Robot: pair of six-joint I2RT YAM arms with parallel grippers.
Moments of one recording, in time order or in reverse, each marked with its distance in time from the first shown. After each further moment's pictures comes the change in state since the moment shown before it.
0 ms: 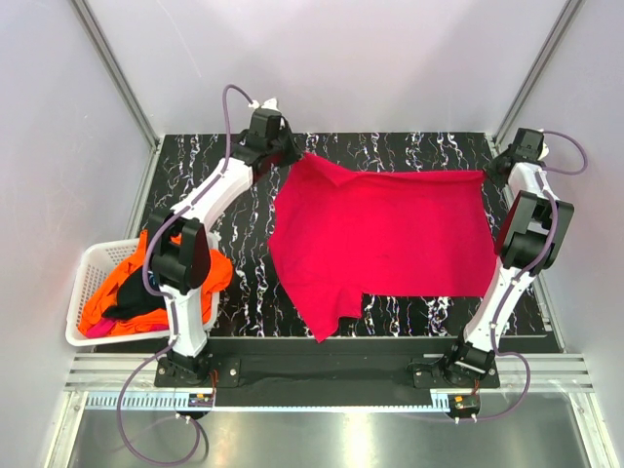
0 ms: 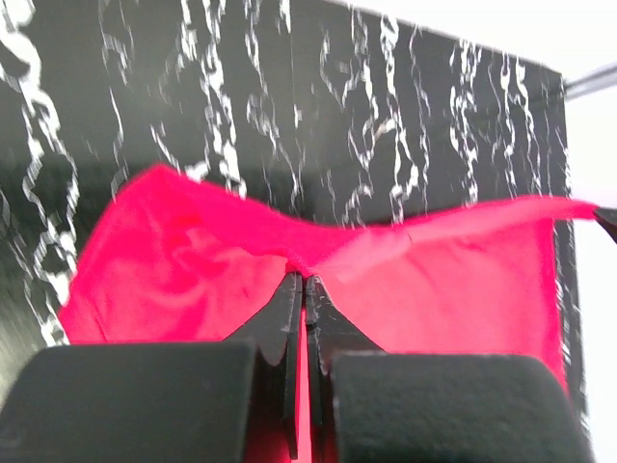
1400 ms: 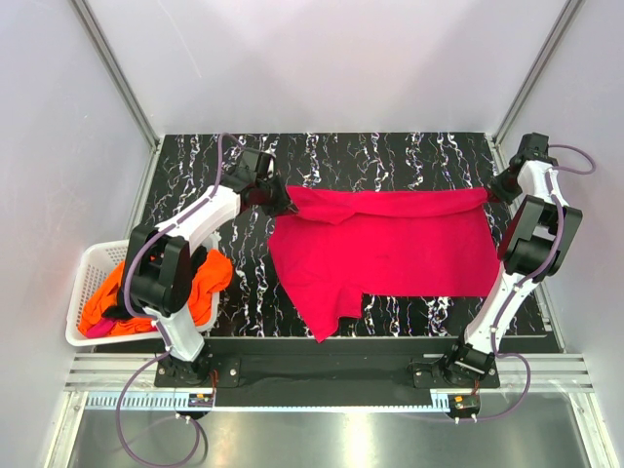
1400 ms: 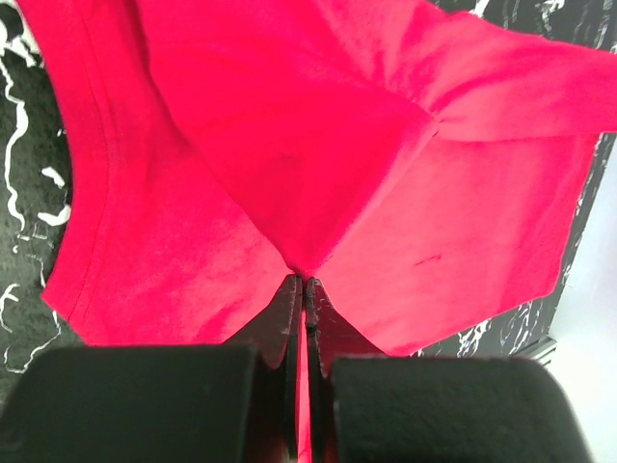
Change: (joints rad) left arm 0.008 -0.219 -0.413 -0.131 0.213 -0.101; right arm -0.030 -0.079 -0.002 -0.386 0.063 -0.043
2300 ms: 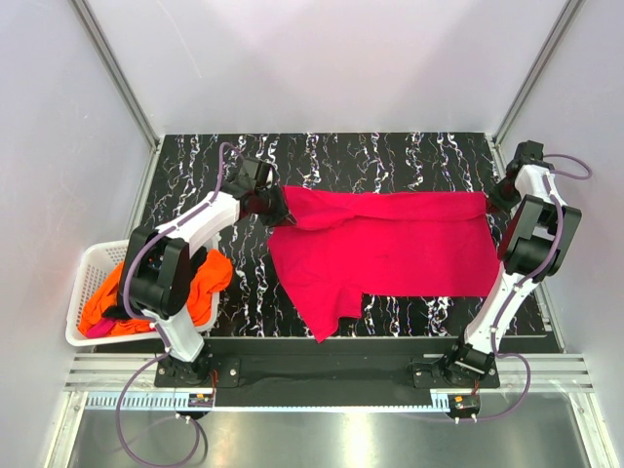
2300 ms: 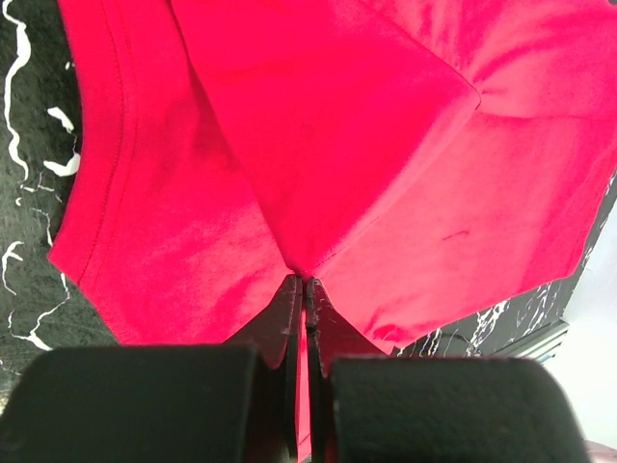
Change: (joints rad) left arm 0.000 -0.018 -0.079 -0.010 0.020 -0.001; right arm 0.000 0.000 -0.058 -0.027 0.053 -0.006
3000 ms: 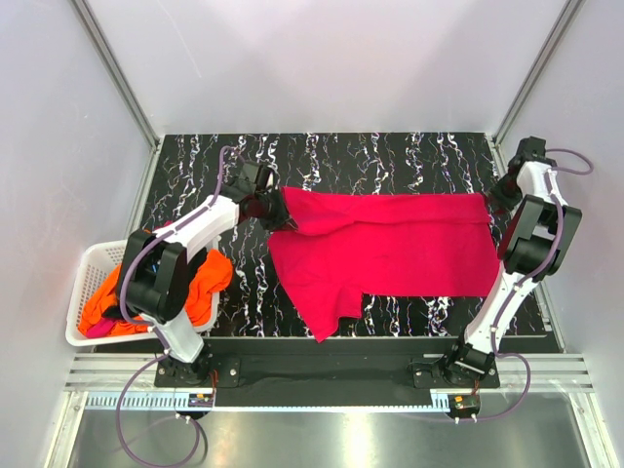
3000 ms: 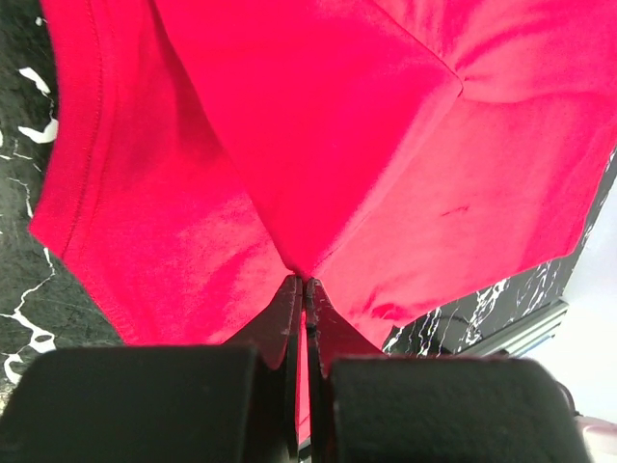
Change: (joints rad) left arm -0.014 -0.039 -0.039 -0.008 0.022 0.001; right arm 0.000 0.009 0.039 -0.037 0.011 -0.048
